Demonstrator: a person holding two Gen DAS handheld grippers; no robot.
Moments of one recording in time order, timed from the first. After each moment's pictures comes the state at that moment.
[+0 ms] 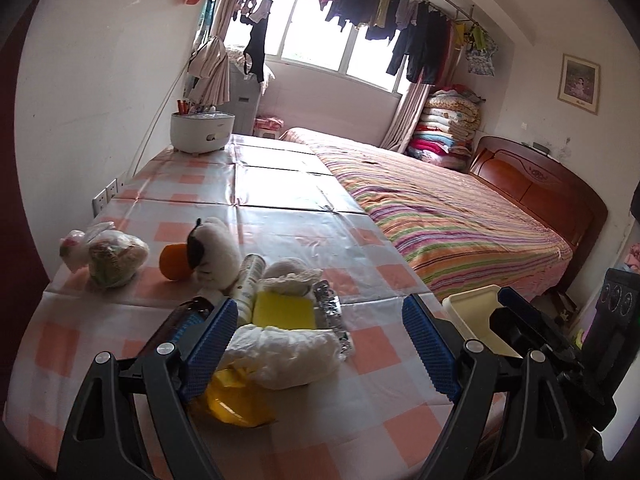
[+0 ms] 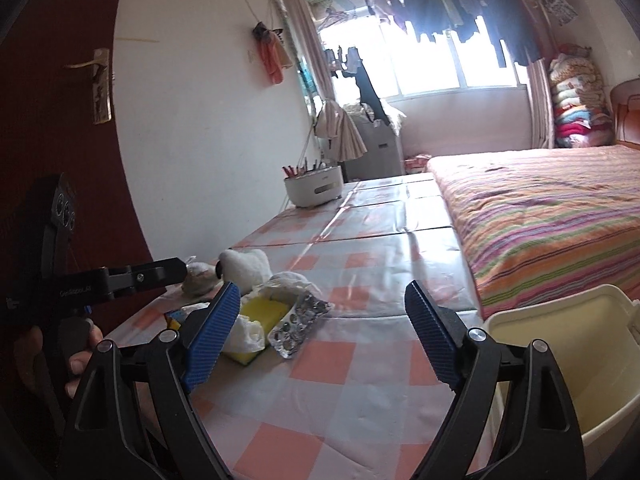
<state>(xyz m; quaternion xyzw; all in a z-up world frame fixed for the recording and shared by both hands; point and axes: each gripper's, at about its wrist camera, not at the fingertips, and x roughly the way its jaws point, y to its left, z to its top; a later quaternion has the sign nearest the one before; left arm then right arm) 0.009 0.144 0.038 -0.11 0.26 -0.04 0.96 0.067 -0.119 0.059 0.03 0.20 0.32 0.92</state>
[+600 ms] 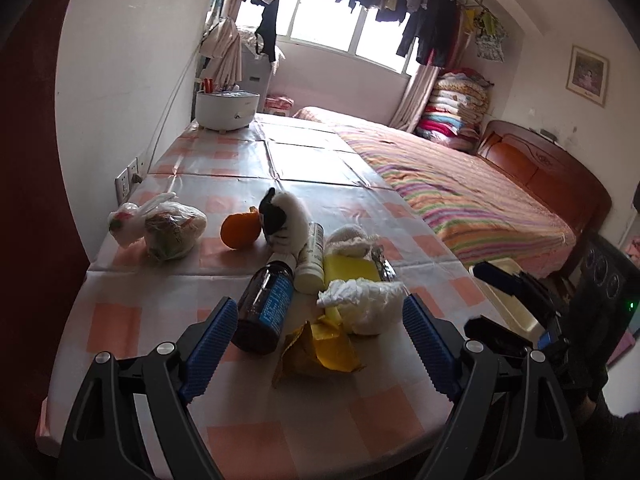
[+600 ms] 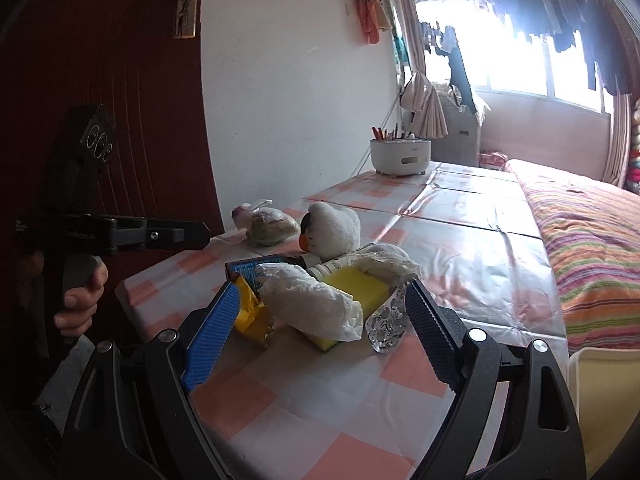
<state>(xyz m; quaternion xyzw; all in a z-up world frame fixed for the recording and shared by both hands) -0.025 0.201 0.028 -0.10 0.30 -0.05 0.95 0.060 -0.040 0.049 -0.08 0.22 0.43 0.87</state>
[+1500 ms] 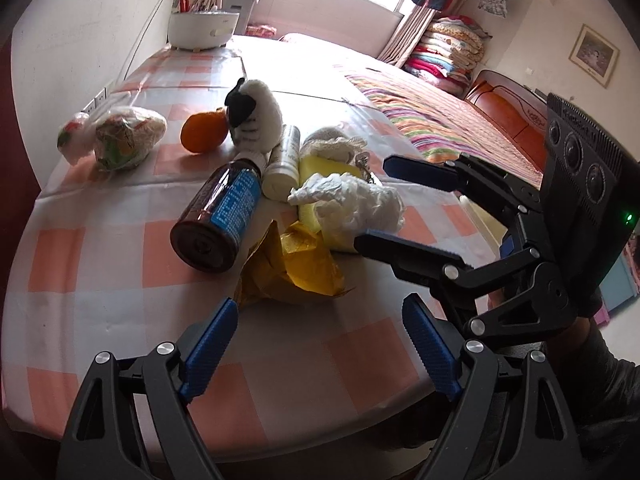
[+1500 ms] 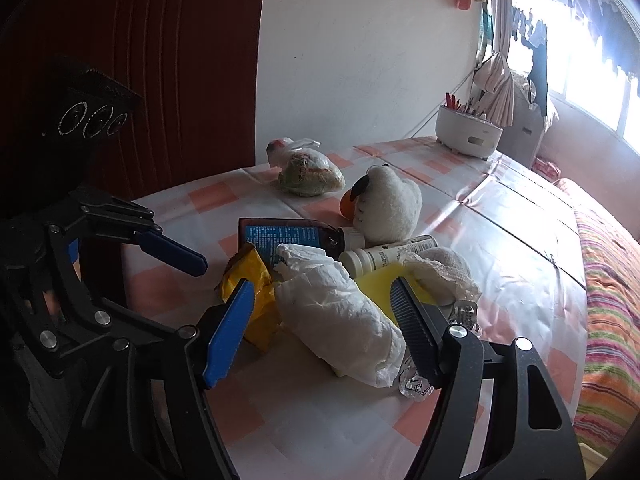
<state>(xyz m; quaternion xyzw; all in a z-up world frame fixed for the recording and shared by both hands) -0.006 0.189 -0.022 -0.13 0.42 -0.10 0.89 0.087 0.028 0.034 -0.23 0.27 0.49 0.80</state>
